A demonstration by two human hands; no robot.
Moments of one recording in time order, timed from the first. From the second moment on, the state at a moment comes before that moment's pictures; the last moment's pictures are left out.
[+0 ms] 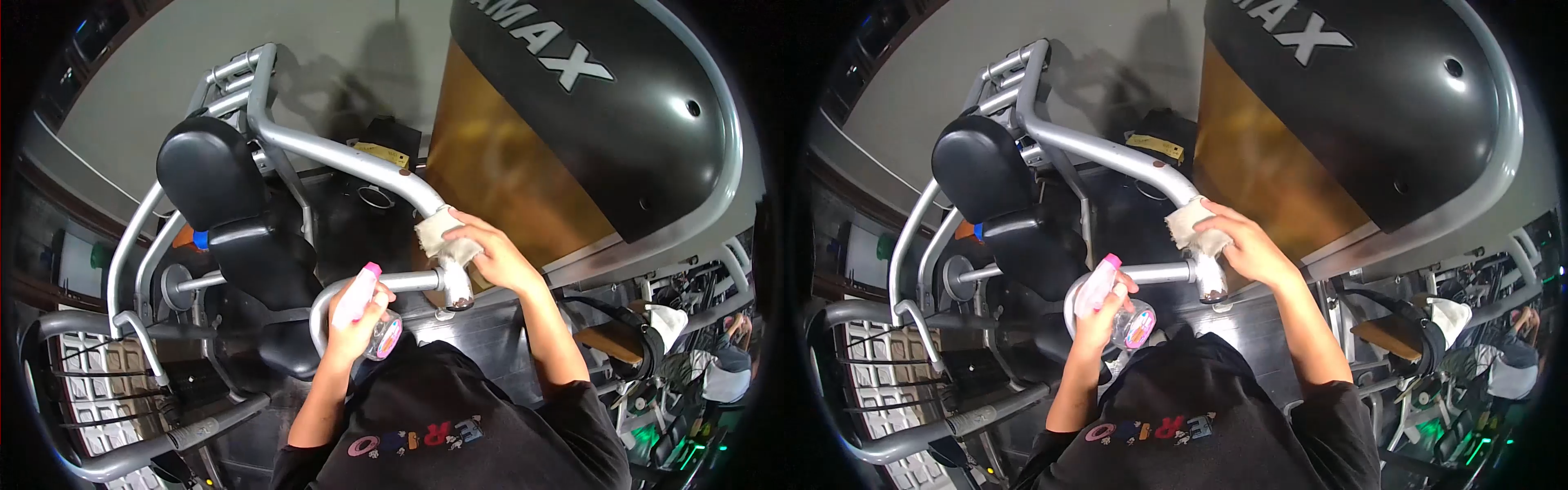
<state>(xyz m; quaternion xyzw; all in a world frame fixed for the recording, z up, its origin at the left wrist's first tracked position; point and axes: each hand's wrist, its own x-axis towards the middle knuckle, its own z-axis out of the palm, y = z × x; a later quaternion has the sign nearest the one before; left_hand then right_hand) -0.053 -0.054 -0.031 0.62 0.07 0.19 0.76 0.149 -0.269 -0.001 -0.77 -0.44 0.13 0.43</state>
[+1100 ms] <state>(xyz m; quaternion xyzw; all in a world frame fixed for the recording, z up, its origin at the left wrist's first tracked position) -0.052 -0.074 -0.039 0.82 -0.12 0.17 0.54 0.041 -0.328 0.012 -0.84 -0.48 0.07 0.25</state>
